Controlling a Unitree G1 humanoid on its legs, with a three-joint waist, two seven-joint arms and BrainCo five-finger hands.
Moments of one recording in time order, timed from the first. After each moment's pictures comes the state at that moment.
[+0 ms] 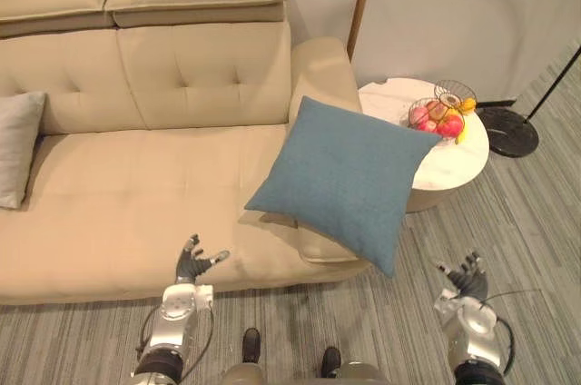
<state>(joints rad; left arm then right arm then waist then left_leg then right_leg) -0.17 0.30 0.06 0.68 -0.16 -0.19 0.15 -0.15 -0.22 -0.42 0.60 0.20 -0.16 -0.18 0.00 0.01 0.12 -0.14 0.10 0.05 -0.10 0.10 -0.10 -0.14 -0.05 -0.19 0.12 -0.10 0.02</state>
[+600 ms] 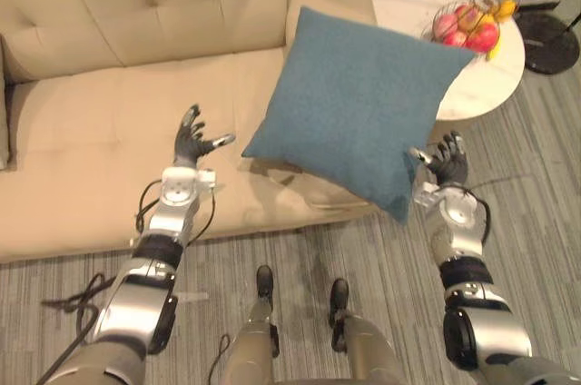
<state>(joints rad) -0.82 0.40 -0.16 0.83 -0.24 -0.21 0.17 -0.64 -0.28 -0.17 0.69 0.36 -0.17 -0.20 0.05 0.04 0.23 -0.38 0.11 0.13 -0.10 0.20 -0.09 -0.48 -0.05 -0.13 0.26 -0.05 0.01</state>
